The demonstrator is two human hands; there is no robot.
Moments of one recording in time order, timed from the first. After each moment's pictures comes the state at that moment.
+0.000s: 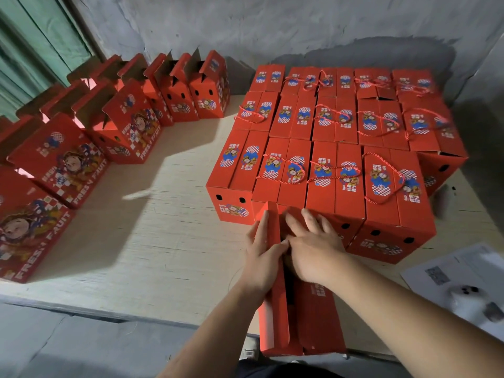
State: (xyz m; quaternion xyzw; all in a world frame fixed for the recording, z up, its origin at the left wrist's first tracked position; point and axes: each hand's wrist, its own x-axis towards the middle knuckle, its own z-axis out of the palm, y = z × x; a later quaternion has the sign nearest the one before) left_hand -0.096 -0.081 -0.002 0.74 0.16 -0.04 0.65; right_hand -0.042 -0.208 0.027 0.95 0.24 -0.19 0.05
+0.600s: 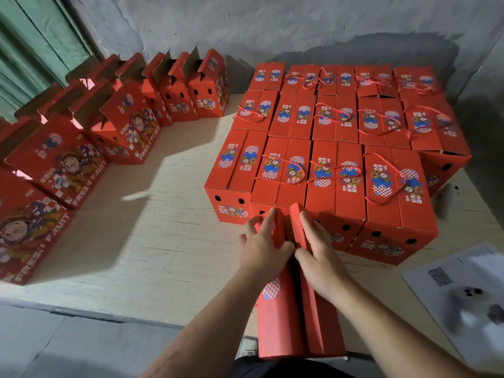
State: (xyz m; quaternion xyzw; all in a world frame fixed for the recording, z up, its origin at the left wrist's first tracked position) left_hand -0.065 -0.080 -0.002 0.91 0.14 -0.08 0.38; right_hand -0.061 -0.228 -0.013 0.85 0.05 -0.14 -0.50
